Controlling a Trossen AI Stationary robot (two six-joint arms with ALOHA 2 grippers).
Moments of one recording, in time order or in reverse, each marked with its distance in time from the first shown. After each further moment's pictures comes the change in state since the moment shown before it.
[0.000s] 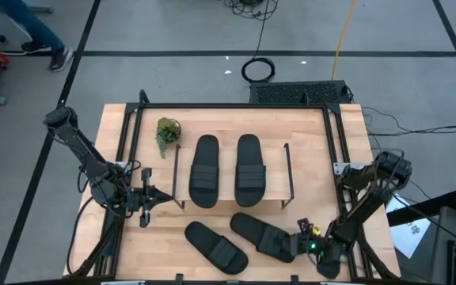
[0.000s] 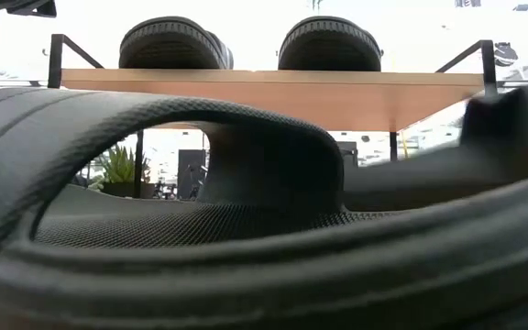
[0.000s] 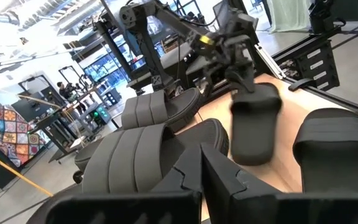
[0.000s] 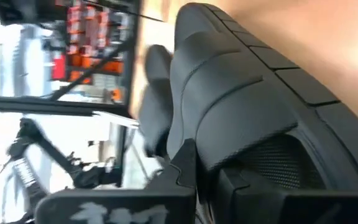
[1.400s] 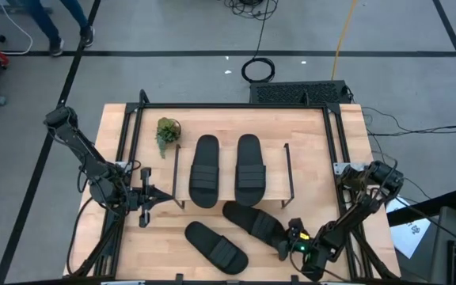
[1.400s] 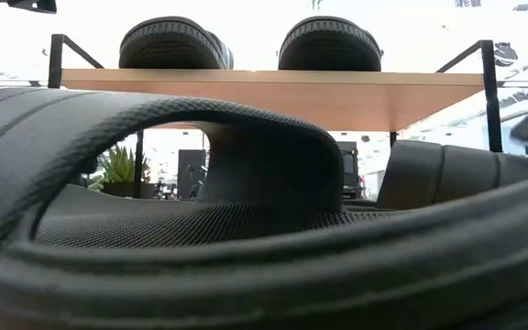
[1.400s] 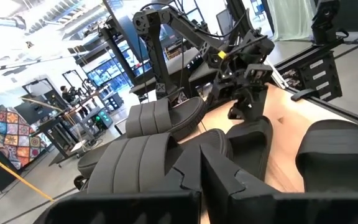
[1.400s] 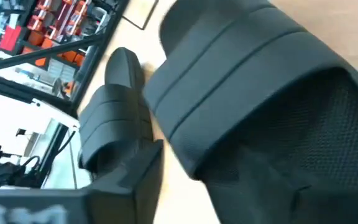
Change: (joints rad) left arm 0.000 0.000 0.000 0.048 0.000 0.019; right arm -0.068 0.133 0.095 -0.152 0.000 -0.204
